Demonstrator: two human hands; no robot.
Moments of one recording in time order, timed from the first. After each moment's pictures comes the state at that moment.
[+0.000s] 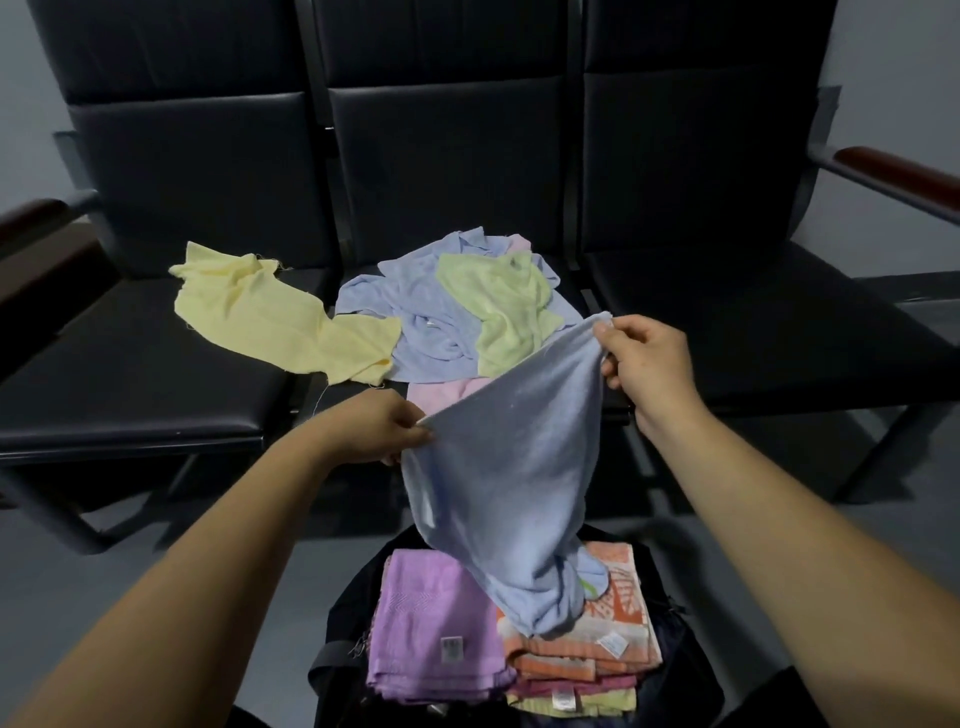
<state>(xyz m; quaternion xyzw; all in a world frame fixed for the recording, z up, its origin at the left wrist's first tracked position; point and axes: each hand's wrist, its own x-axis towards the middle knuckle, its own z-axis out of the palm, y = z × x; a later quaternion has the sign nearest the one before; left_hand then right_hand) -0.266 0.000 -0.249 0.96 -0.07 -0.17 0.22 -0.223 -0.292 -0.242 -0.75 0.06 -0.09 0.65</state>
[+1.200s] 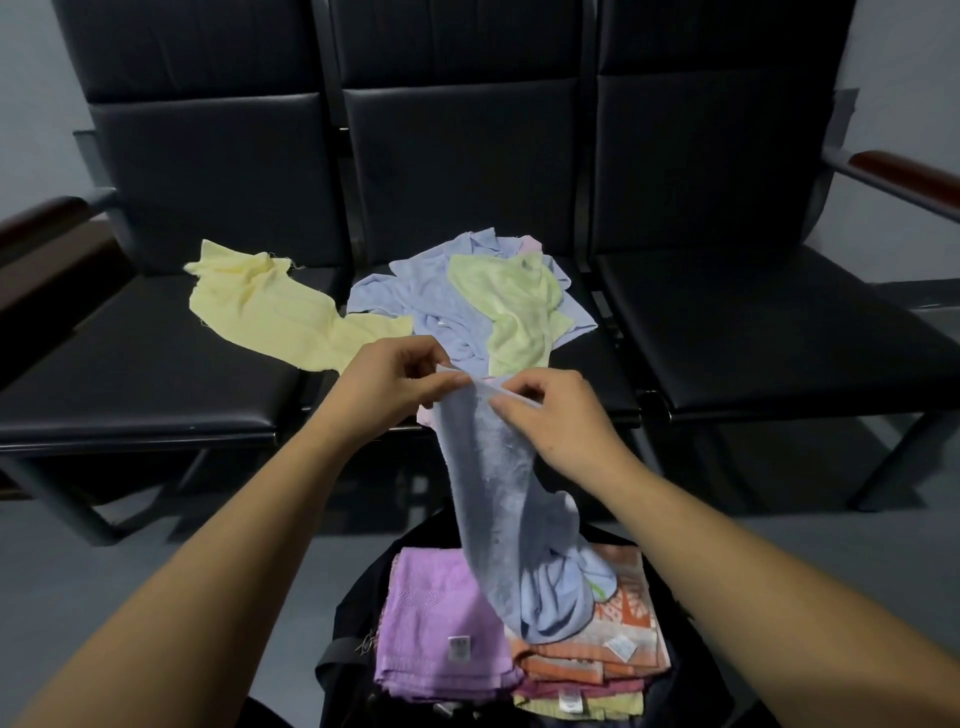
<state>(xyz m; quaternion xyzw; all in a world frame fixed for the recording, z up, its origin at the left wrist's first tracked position) -0.280 -0.017 -0.220 0.90 -0.08 0.07 0.42 -0.274 -0.225 -0.248 -0.84 -0.15 -0.01 0.53</state>
